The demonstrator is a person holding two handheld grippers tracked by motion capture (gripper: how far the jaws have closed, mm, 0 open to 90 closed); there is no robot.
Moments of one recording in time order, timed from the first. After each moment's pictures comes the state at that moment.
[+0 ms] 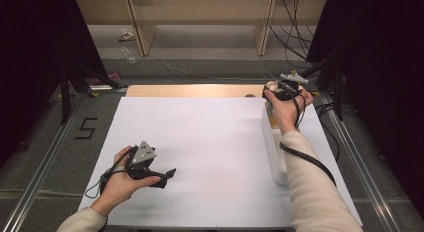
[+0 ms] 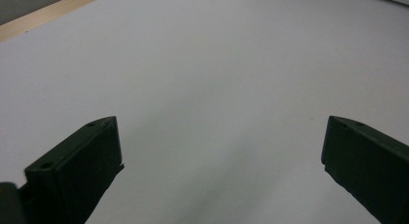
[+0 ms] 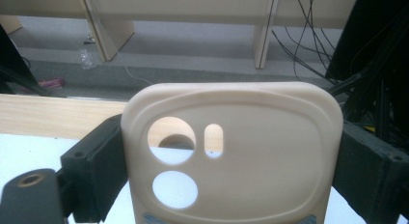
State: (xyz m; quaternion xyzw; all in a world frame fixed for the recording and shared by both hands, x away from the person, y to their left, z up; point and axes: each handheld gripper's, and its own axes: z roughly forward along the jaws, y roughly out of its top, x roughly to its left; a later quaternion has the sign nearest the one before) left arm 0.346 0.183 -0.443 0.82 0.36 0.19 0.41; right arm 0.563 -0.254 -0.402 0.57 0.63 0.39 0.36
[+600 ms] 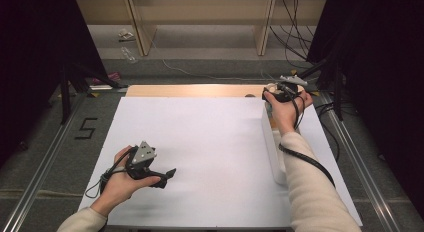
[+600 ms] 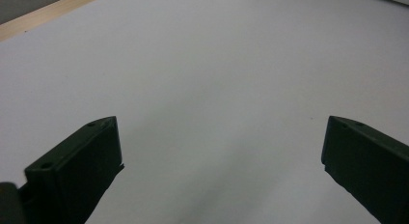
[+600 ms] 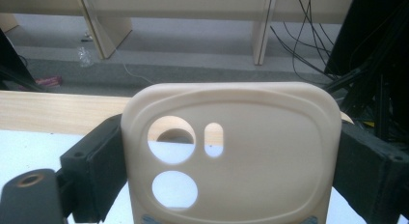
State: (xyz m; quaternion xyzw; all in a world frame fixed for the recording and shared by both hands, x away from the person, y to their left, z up) left arm 0.346 0.183 -0.443 0.82 0.36 0.19 0.41; right arm 0.562 -0.254 -0.409 0.58 0.63 0.38 0.36
